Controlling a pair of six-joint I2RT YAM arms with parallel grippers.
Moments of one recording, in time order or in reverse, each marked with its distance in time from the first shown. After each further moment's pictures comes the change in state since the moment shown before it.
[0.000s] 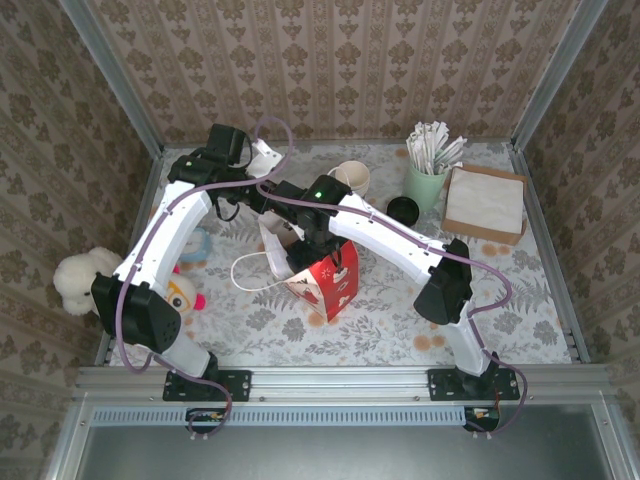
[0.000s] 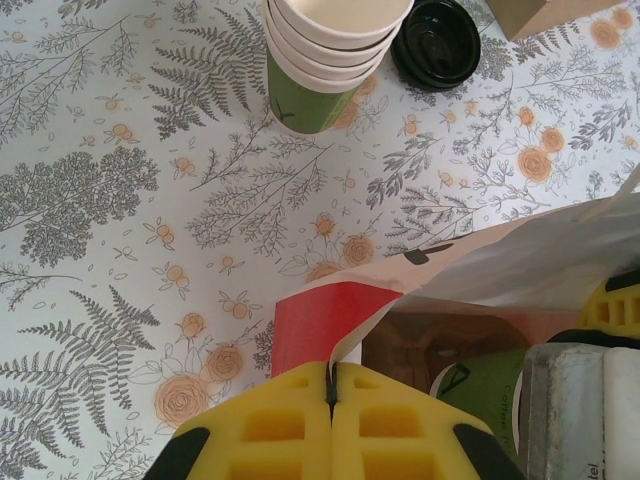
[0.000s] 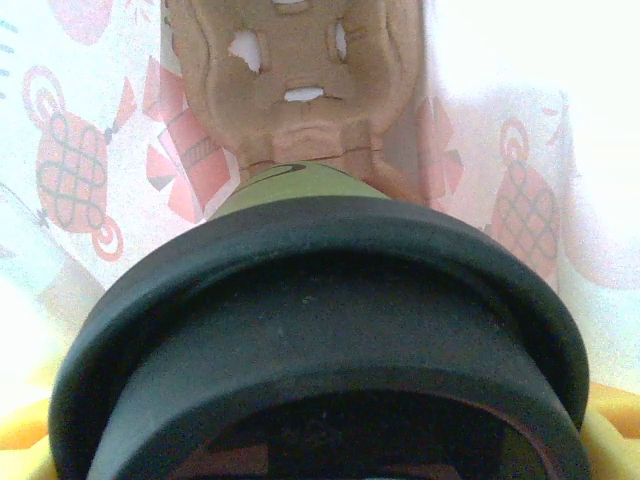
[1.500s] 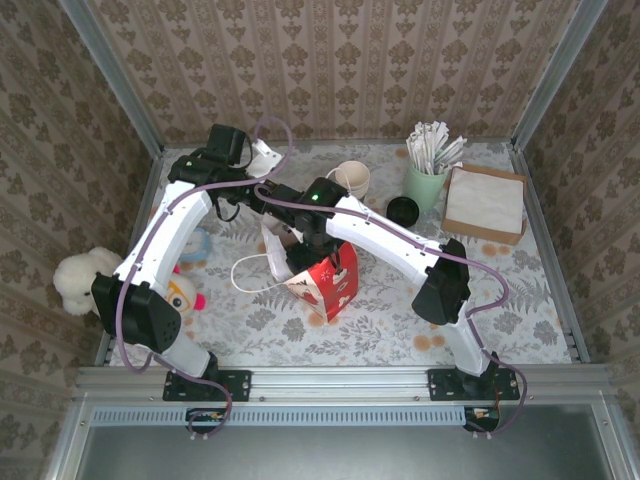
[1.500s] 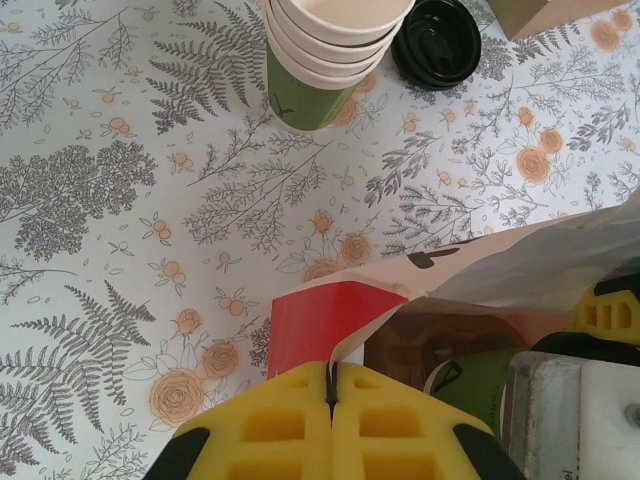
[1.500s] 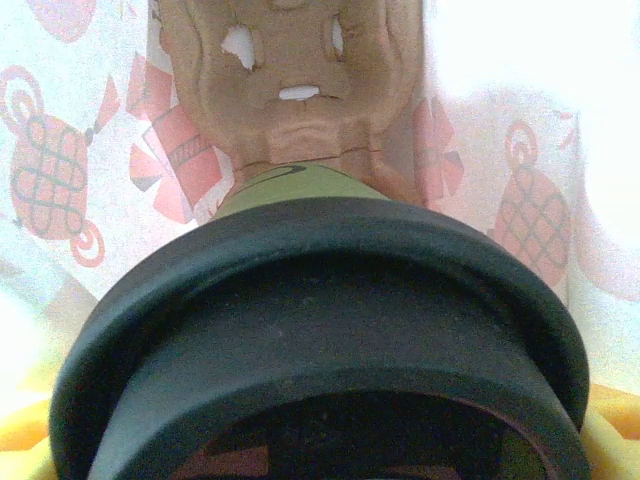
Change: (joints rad) left arm 0.000 0.001 -0.001 -0.004 0.000 -0.012; right arm 0.005 0.014 -0.005 0.000 0.020 -0.004
